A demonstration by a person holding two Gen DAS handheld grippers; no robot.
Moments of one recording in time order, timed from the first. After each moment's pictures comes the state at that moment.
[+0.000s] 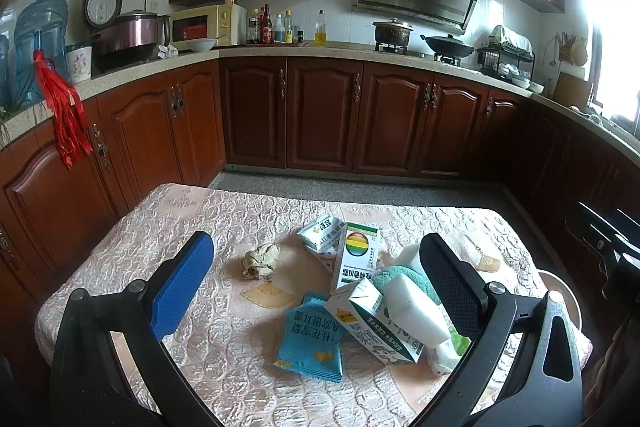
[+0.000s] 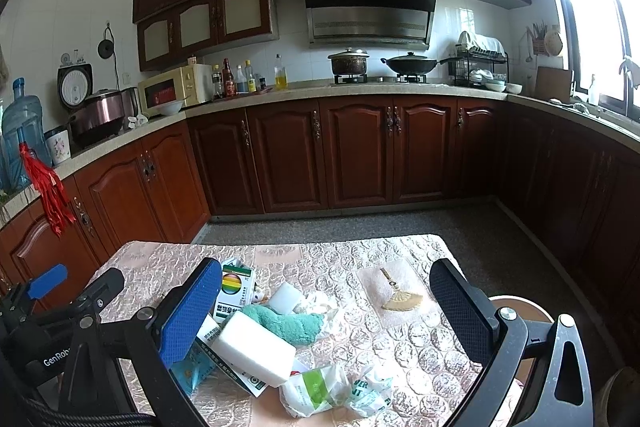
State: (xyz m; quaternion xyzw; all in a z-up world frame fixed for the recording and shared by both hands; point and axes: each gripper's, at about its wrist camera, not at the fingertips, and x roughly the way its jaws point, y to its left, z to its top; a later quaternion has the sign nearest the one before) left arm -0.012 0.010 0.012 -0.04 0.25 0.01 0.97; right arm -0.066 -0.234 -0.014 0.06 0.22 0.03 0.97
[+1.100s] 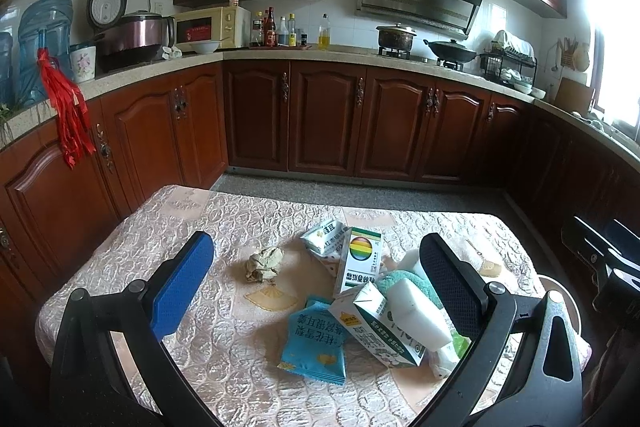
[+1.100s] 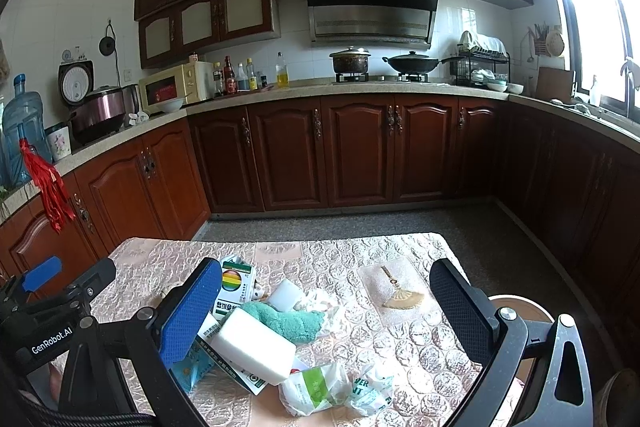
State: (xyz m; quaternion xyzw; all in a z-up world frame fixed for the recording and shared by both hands) left arm -0.015 0.013 0.010 -0.04 0.24 0.01 0.97; right arm -0.065 -0.231 -0.019 0.05 0.22 0.03 0.97
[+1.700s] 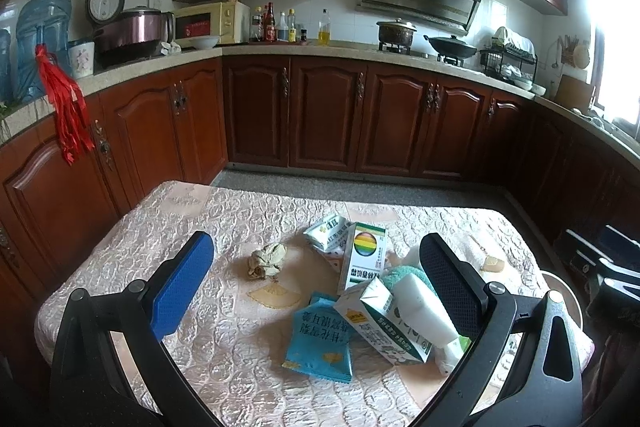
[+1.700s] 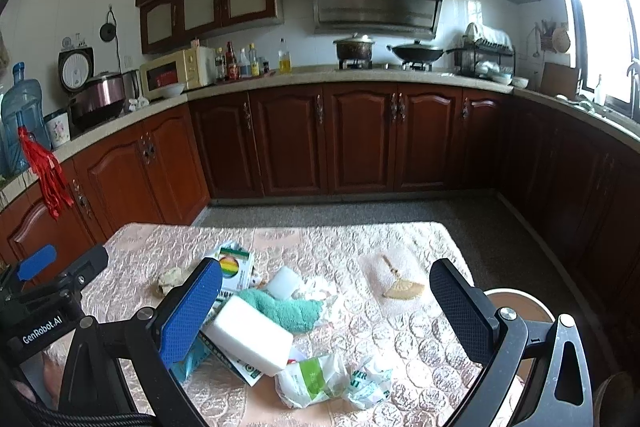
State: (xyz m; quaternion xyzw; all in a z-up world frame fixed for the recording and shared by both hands) left arm -0.012 0.021 0.006 -0.04 0.25 0.01 0.97; right arm -0.052 -0.230 -0.029 0.04 0.26 0.05 0.96
